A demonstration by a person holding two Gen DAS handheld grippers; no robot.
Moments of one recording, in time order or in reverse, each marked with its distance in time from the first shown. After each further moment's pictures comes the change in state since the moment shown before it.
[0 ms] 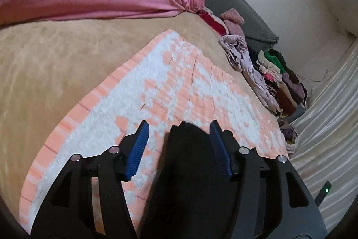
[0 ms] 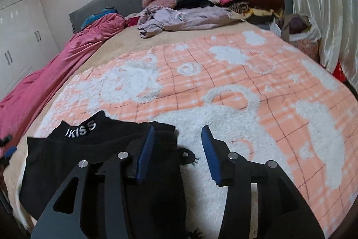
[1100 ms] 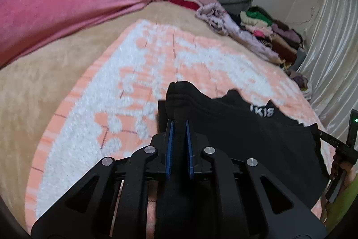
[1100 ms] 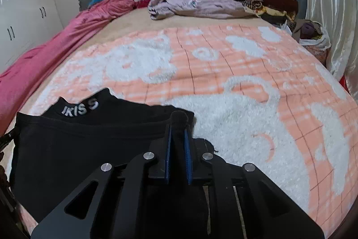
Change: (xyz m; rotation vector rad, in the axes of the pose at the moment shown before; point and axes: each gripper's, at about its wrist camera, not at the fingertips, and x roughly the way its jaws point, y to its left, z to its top) left arm 0.029 -0.023 -0.041 0.365 0.048 -0.002; right arm 0.026 0.026 -0.007 -0.099 0.080 0.002
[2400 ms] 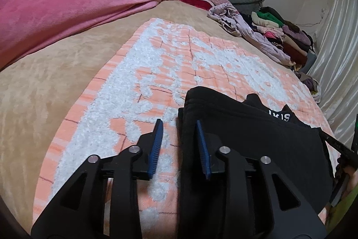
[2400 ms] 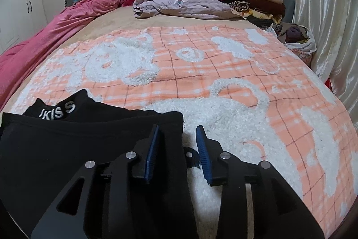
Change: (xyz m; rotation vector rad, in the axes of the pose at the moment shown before) left arm 0.017 0.022 0.007 -0.030 0.032 0.072; right arm 0.017 0.002 0.001 -0.015 0.004 -0.140
